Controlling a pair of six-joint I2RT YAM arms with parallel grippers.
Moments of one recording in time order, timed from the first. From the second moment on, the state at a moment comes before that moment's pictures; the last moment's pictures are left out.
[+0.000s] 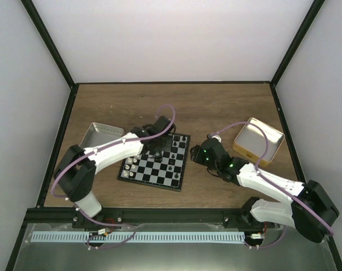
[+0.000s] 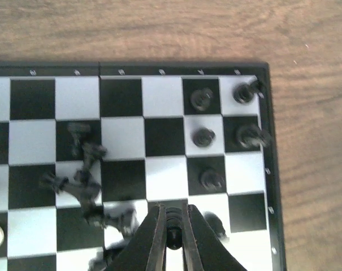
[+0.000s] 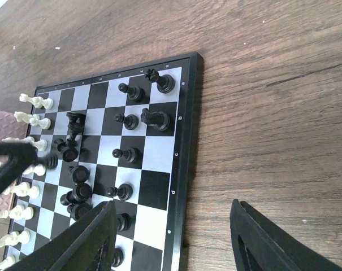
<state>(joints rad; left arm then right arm) -0.78 1.69 1.19 -0.53 -0.17 -0.55 0.75 1.13 0.55 -0.14 0.16 0.93</state>
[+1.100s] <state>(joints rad) -1.08 1.52 0.88 -0.46 -0.18 -0.74 0.75 1.09 0.52 -0.15 0.17 0.93</state>
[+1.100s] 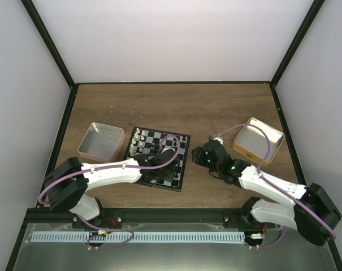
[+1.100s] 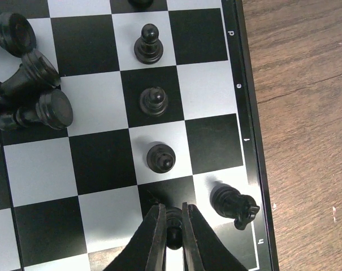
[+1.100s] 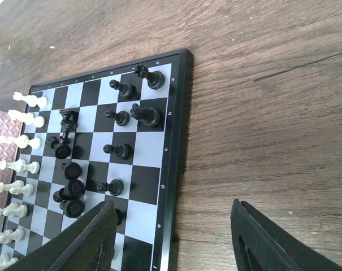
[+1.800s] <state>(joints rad) -1.08 1.56 0.88 -0.46 -0.18 -0.74 0.75 1.10 0.52 -0.15 0.17 0.93</state>
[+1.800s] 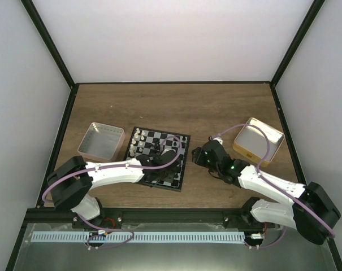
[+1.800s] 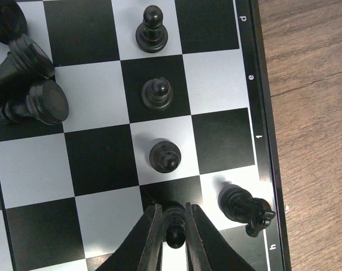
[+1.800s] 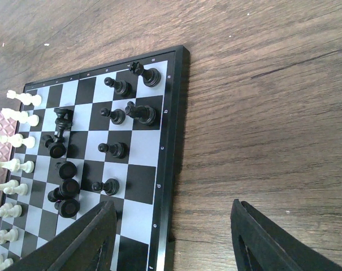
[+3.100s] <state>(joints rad) -0.73 1.36 0.85 -0.40 -0.29 -0.85 0.75 1.43 0.81 -0.09 -0.09 0.60</state>
